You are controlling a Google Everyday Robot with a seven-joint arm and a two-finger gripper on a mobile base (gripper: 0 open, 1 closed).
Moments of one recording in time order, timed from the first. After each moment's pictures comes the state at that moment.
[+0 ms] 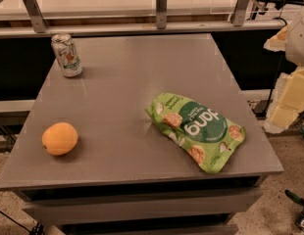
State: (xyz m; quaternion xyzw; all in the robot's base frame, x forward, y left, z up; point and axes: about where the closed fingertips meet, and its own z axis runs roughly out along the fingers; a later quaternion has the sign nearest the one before) arm 0.438 -0.215 0.981 -0.60 0.78 -0.04 0.17
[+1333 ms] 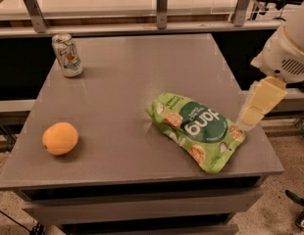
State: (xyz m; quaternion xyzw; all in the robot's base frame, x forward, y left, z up) arm 0.476 -0.212 0.927 -0.54 0.83 0.01 0.16
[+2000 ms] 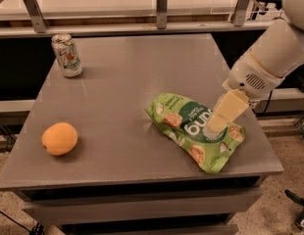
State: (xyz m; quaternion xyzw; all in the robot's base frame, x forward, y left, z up) arm 0.481 -0.158 0.877 -0.50 0.84 0.13 0.16
